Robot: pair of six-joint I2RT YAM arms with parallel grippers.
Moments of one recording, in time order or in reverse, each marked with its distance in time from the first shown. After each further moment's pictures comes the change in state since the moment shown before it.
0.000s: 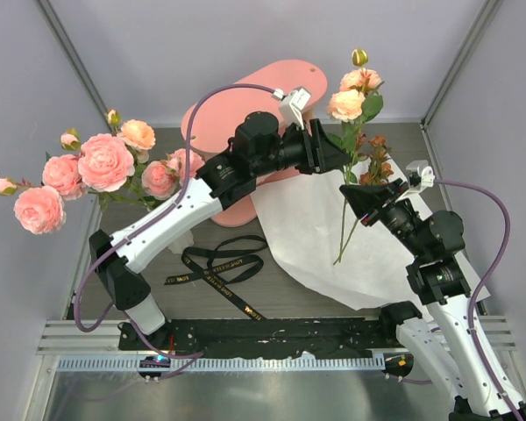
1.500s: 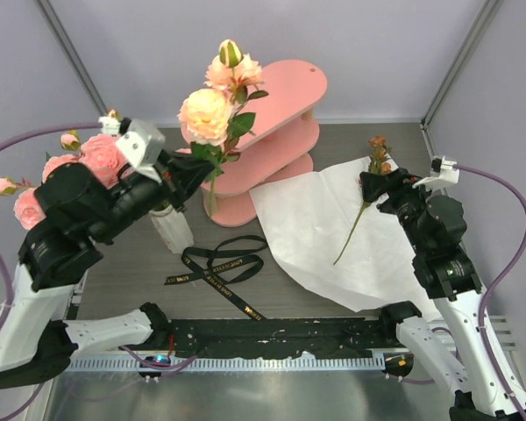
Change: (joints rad) left arm -0.001 -0.641 -0.058 -0.408 -0.285 0.739; right arm 0.000 0.051 0.170 -0.334 0.485 0.098
